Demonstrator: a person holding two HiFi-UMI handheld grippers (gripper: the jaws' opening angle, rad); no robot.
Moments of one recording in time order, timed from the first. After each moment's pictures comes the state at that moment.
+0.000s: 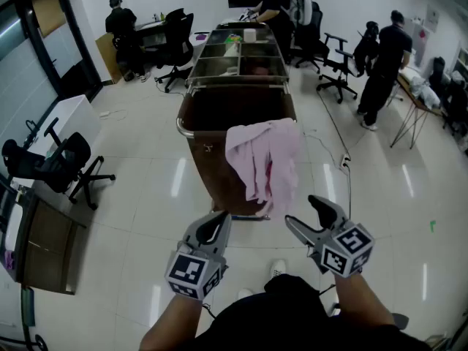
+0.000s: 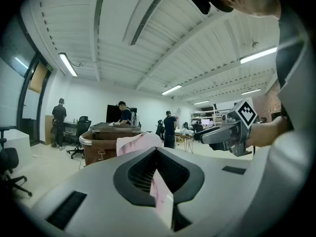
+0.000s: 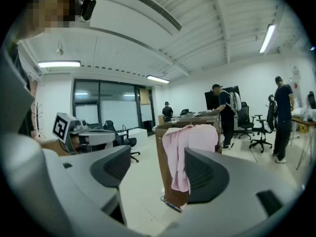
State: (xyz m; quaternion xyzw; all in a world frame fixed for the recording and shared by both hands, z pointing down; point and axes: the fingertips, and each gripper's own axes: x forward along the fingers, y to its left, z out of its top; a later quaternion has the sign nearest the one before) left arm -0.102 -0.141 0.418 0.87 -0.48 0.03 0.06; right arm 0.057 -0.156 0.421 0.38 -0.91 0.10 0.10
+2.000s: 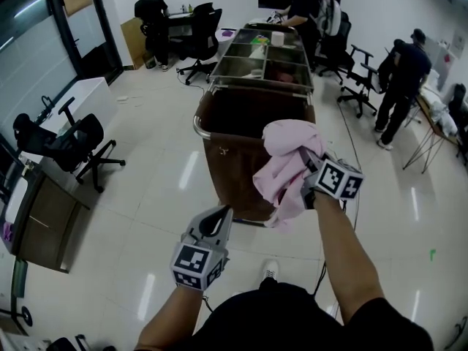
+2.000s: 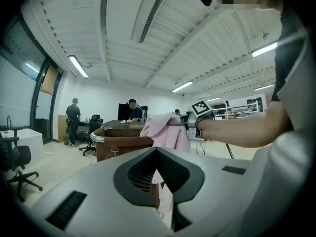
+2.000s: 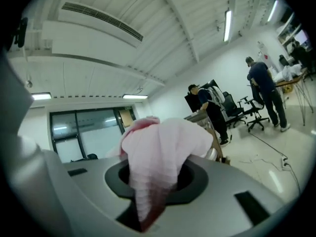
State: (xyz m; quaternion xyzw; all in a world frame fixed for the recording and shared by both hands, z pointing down) left arm -0.128 -0.180 0.434 0.84 -0.54 0.05 0.07; right arm 0.048 -0.386 0.404 0.45 -0.86 0.22 -0.06
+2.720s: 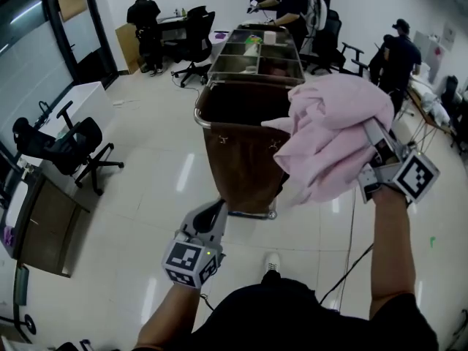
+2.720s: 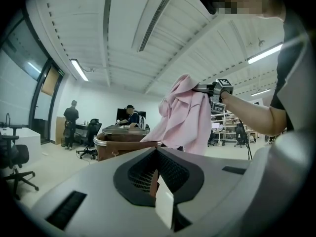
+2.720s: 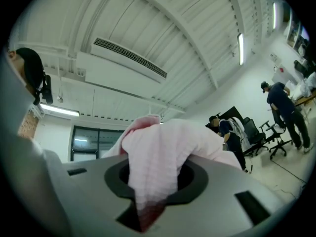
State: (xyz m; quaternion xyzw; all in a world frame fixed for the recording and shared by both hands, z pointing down) left arm -0.139 -0.124 0.412 0.85 -0.53 0.01 0.06; right arm 0.130 -0.235 0.187 0.40 -0.90 0.09 -0.17
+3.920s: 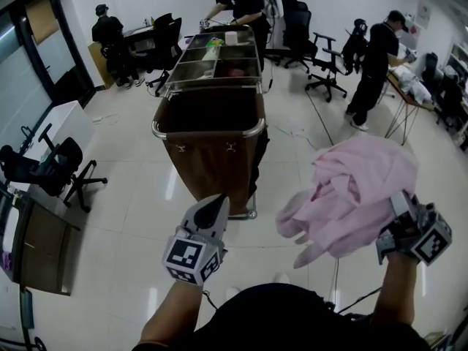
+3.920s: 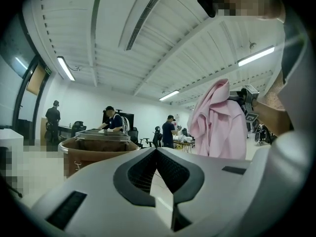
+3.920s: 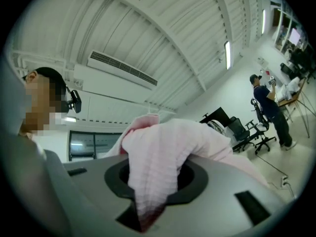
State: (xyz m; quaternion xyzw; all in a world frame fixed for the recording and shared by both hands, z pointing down) left arm -0.009 -0.153 0.389 0.88 -0.47 0.01 0.05; right arm 0.297 -0.110 0.230 0.43 -0.85 0.19 -0.23
